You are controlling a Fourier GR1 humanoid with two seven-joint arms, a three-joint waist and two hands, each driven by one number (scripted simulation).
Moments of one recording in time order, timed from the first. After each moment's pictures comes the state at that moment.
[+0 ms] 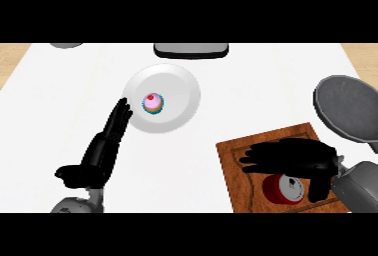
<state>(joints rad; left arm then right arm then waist) -0.07 0.15 -0.24 -1.56 0.10 0.14 -0.10 -0.38 -0.71 0.61 -1.44 0.72 0.43 -0.72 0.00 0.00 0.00</state>
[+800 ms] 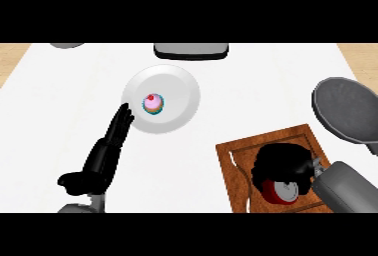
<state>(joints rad) -0.02 0.11 -0.23 -1.56 0.07 0.11 -0.13 -0.40 -0.60 0.68 -1.32 0.96 0.31 -0.81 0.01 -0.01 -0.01</state>
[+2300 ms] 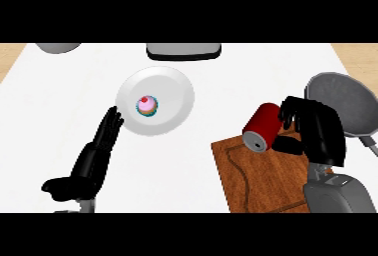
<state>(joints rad) 0.02 0.12 -0.18 -1.60 0.07 0.09 -0.12 -0.22 -0.16 0.11 -1.71 0.99 -0.07 0.37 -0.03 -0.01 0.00</state>
